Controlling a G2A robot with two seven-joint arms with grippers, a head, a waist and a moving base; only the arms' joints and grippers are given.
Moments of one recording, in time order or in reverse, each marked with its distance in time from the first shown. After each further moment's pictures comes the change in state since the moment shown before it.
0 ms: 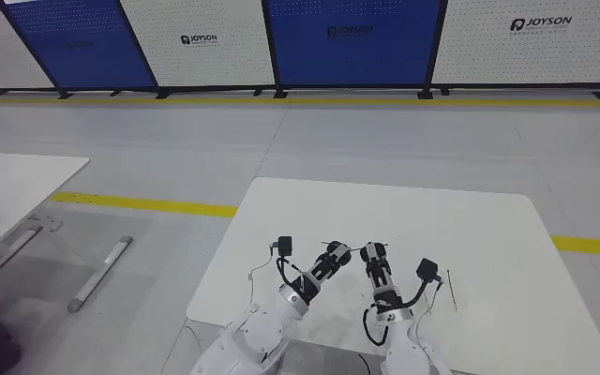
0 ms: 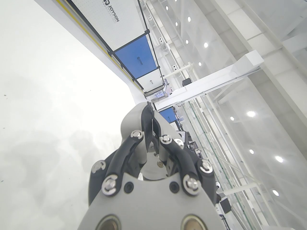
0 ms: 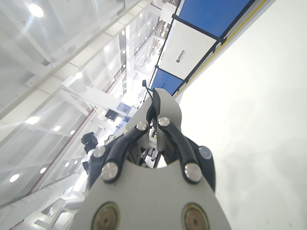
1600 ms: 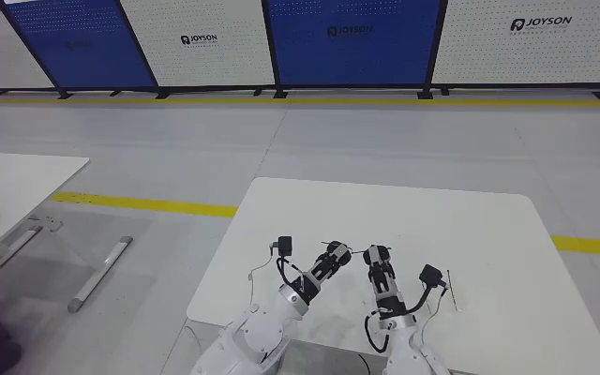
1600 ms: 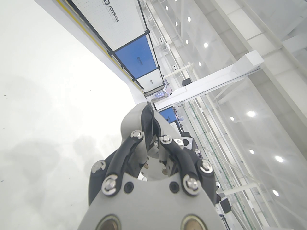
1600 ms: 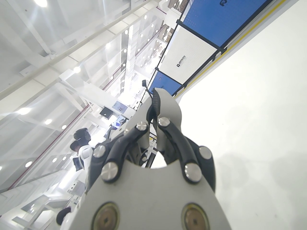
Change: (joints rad) left arm 0.000 0.000 0.000 0.000 0.000 0.000 0.000; right arm -0.062 -0.012 0.046 -0.046 -0.137 -0.018 -0.023
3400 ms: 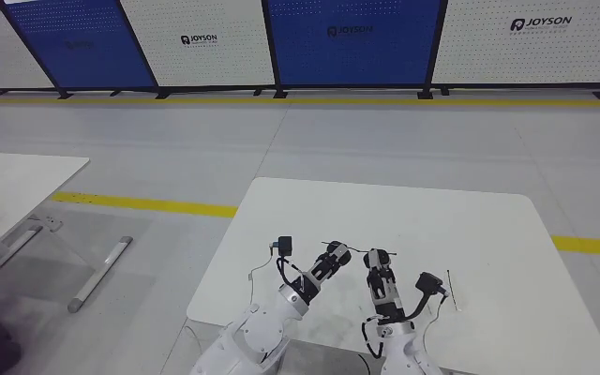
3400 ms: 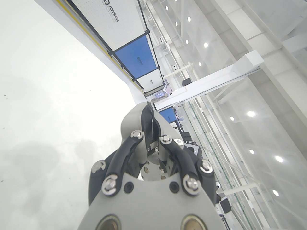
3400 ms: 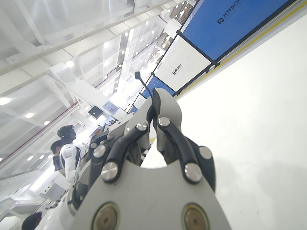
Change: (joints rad) left arm 0.000 0.000 0.000 0.000 0.000 0.000 0.000; right arm -0.028 -0.016 0.001 0.007 -0.150 -0.005 -0.063
